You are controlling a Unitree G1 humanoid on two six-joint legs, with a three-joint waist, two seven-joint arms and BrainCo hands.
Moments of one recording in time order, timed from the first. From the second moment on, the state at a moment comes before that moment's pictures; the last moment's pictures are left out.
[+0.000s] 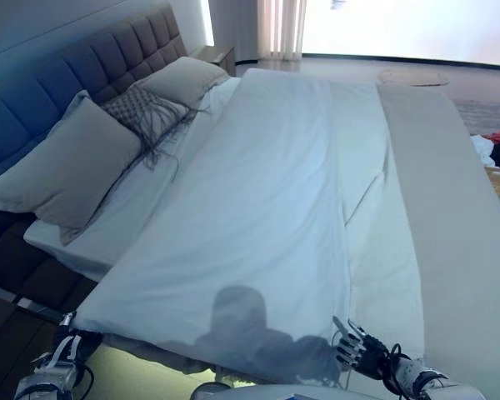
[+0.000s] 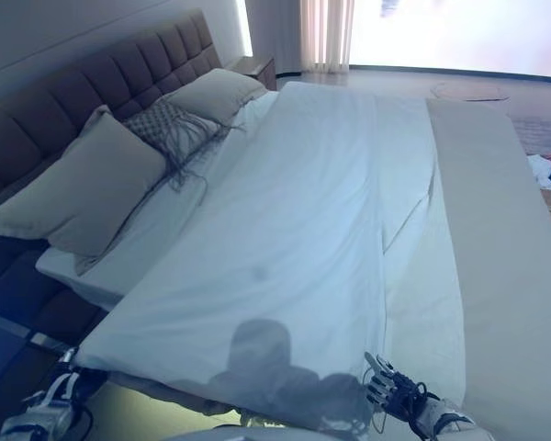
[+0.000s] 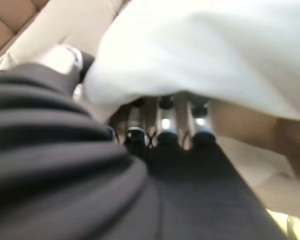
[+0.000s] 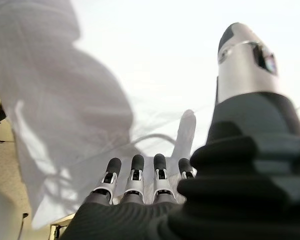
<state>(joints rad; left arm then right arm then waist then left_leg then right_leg) -0.11 0.59 0.46 1.32 -1.16 0.34 -0.41 -0.16 -0.40 0.09 1.30 0.90 0.32 0.38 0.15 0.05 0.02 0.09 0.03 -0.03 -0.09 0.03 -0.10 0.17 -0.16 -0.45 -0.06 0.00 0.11</state>
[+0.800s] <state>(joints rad) -0.20 0.60 0.44 1.23 -1.21 0.31 -0.23 -0.23 -0.48 -0.01 1.35 0.90 0.31 0.43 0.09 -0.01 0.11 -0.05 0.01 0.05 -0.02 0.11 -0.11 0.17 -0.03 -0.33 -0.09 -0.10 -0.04</state>
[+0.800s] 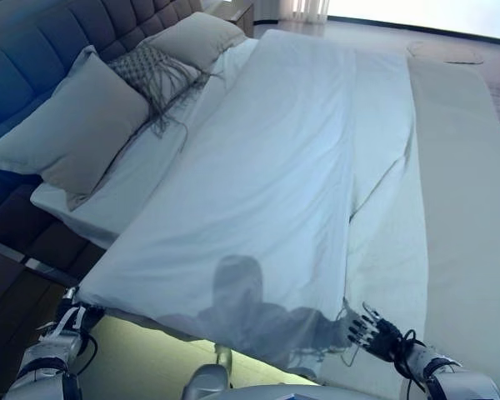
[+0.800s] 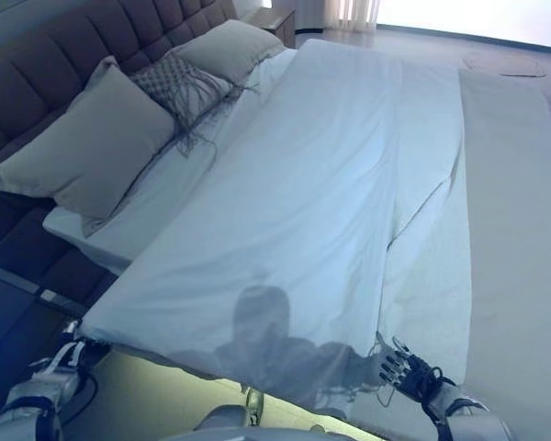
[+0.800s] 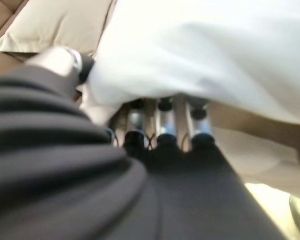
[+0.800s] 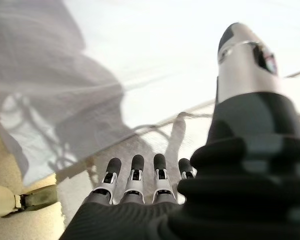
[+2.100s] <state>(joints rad) -0.16 0.71 0.42 1.25 -1.19 0.43 -0.28 -0.18 -0.43 -0.02 1.34 0.97 0.34 0.41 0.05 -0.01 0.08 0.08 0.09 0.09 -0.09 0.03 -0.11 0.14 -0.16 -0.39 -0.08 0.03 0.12</state>
